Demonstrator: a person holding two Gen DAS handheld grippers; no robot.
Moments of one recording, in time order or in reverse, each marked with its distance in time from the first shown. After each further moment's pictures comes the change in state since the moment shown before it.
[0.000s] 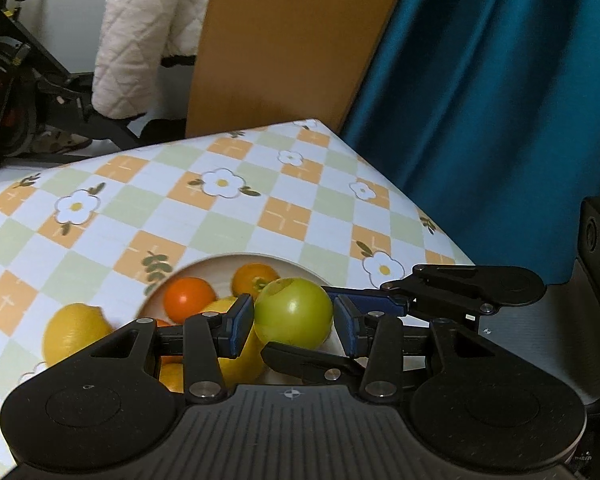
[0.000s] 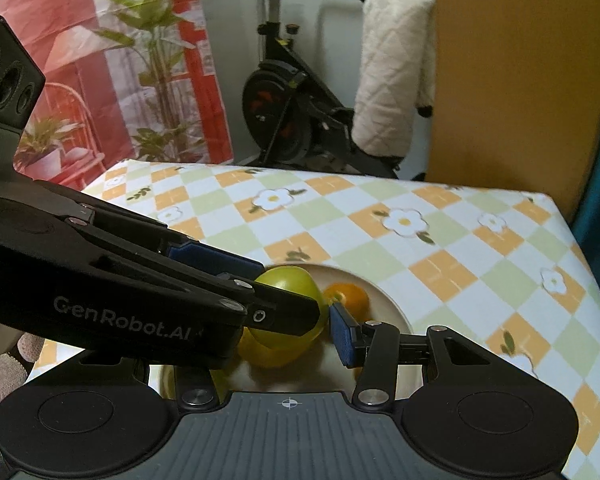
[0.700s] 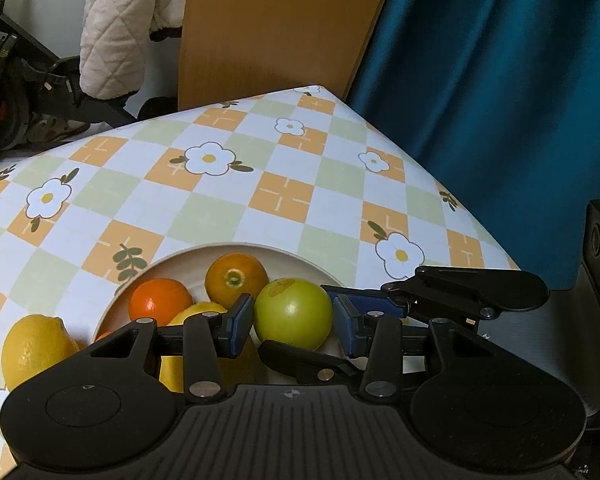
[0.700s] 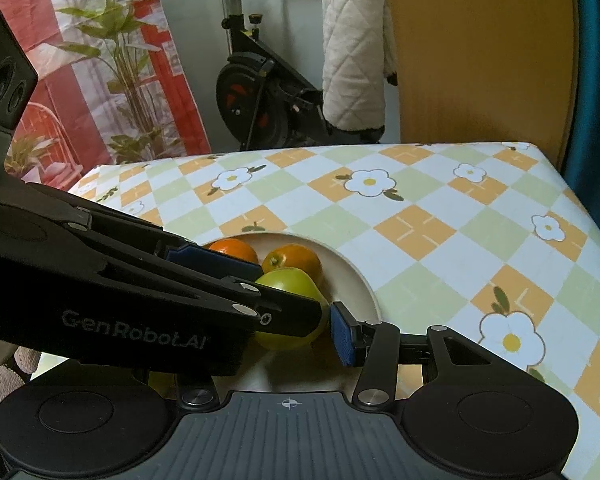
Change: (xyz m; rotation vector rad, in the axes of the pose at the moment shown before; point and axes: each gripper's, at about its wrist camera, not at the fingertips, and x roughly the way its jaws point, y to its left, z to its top) left arm 0.044 -0.006 0.008 0.025 0.084 0.039; right arm 0.029 -0.041 -0.021 0.096 0.013 0.007
